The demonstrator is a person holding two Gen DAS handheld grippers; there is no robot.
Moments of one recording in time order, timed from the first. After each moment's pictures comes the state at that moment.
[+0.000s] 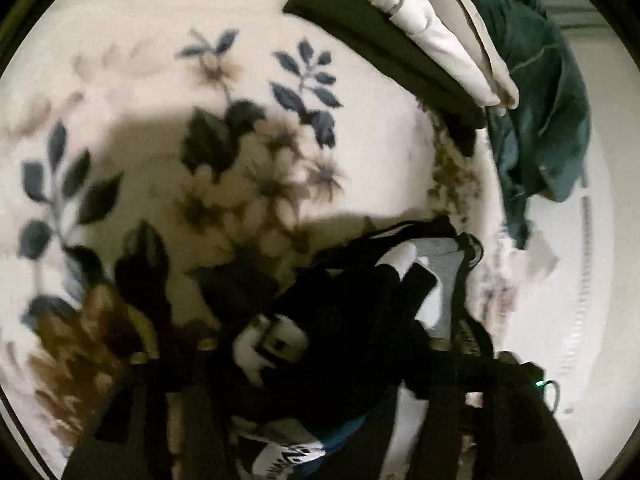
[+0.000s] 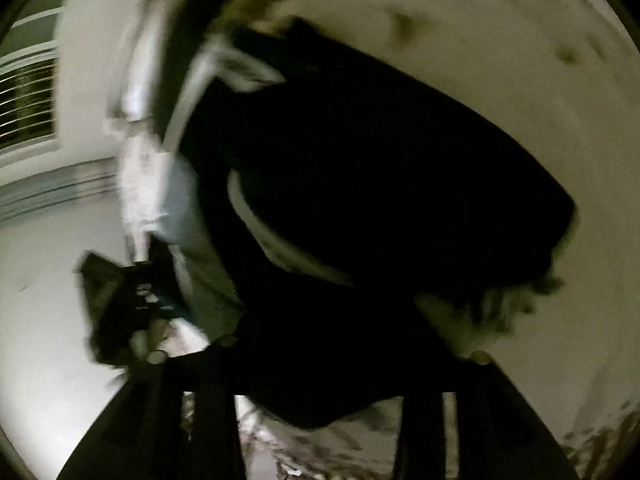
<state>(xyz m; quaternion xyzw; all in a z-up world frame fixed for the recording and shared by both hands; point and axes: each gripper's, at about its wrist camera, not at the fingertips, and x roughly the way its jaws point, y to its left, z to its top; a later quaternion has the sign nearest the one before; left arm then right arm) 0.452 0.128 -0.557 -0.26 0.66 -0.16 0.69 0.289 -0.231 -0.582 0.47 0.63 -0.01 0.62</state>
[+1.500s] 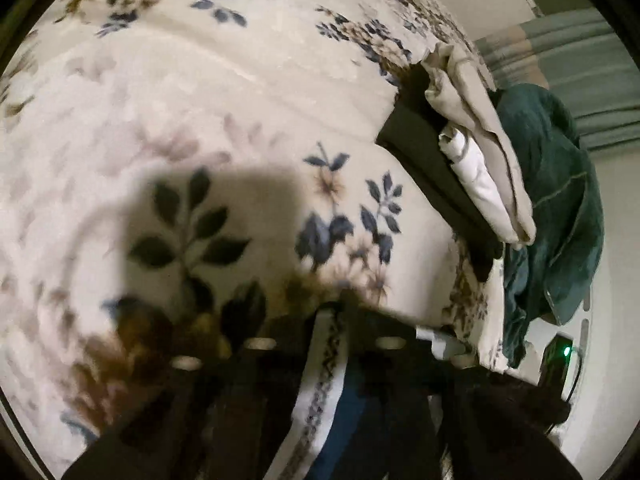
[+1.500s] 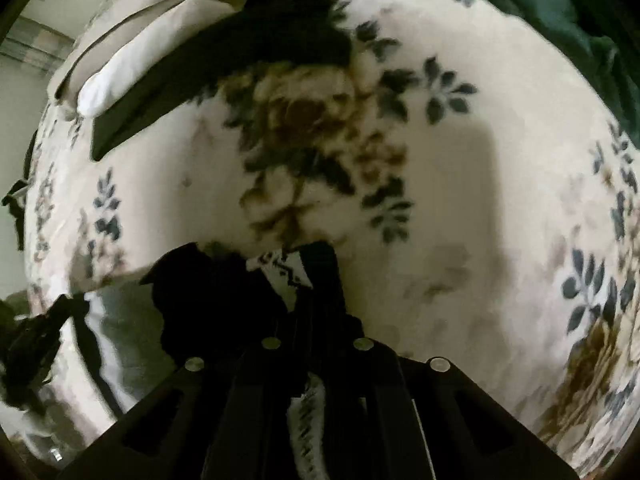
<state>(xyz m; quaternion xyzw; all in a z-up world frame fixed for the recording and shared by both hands) 0.446 0.199 -0.546 -0.38 0.55 -0.01 0.74 0.491 -0.264 -0.520 0.14 0.69 0.01 0.71</state>
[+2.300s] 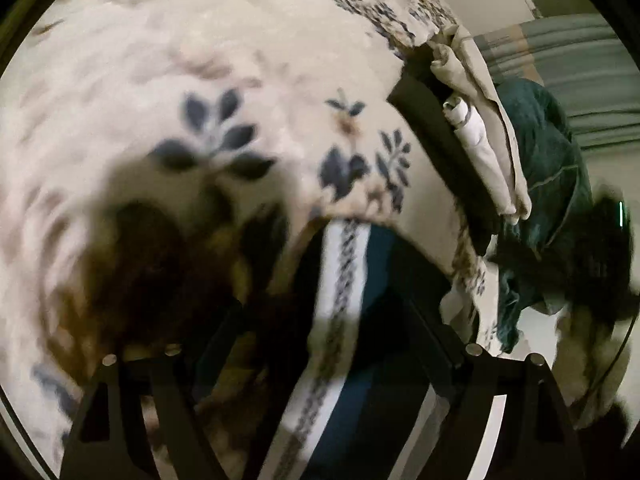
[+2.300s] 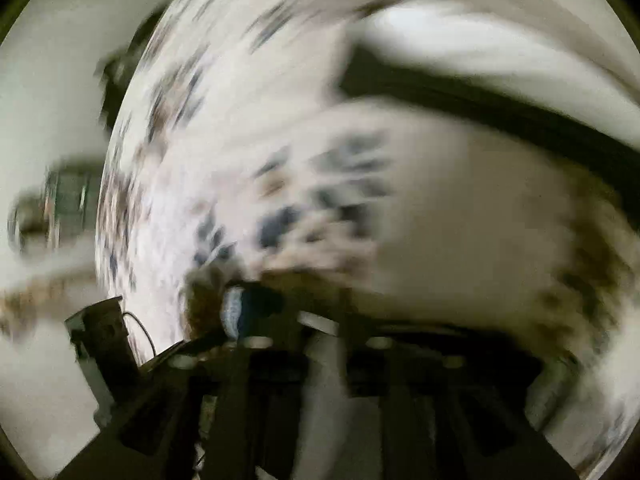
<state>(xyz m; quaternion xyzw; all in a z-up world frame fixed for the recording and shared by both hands) 0.412 0.194 -0.572 -0.41 0.56 -0.03 0.72 0.540 -0.140 -0.483 0.09 0.69 0.17 0.70</state>
